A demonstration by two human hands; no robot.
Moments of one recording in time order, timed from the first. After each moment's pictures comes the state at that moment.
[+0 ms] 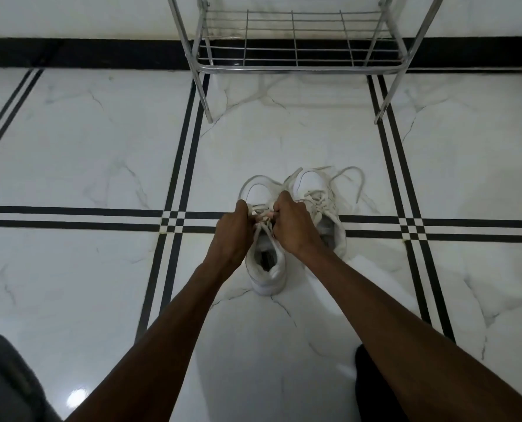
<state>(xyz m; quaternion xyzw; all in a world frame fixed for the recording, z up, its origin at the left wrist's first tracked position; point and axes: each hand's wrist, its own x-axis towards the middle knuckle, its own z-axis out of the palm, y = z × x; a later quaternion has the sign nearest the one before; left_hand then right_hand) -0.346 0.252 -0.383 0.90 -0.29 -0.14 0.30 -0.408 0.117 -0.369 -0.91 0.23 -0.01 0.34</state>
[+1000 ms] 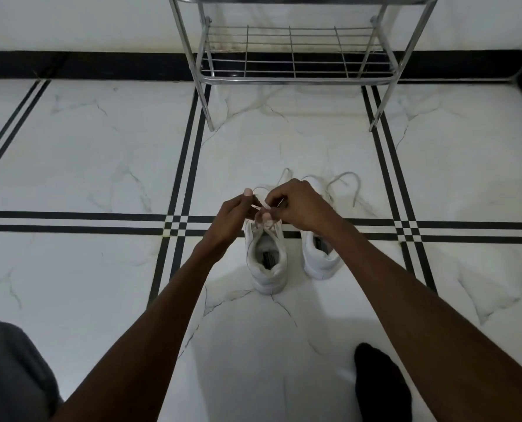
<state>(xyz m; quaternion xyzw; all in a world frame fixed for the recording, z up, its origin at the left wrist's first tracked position) -0.327 0.254 -0.351 0.74 -0.18 -0.33 0.55 -0.396 0.086 -0.317 -0.90 0.12 0.03 0.41</state>
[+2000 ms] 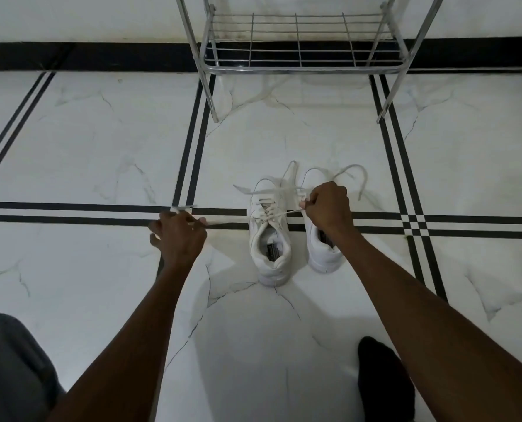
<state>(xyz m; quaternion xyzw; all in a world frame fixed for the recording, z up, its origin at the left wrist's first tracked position) -0.314 0.330 -0.392 0.97 0.00 -0.08 0.24 -0.414 0.065 -0.374 -0.87 0.36 -0.06 0.32</state>
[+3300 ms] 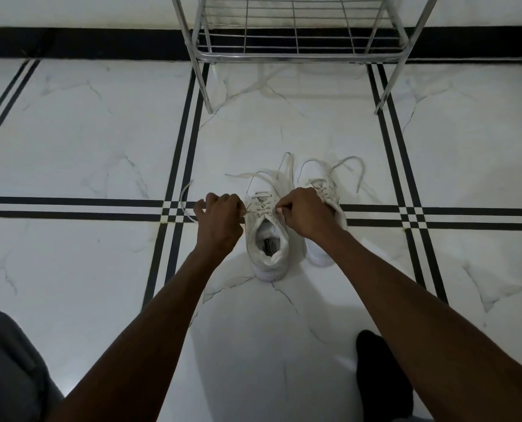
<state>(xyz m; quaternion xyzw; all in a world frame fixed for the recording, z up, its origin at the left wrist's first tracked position) -0.333 0.271 -0.394 0.94 -0.27 -0.10 0.16 -0.413 0.089 -0.384 -0.93 0.18 0.01 0.34</state>
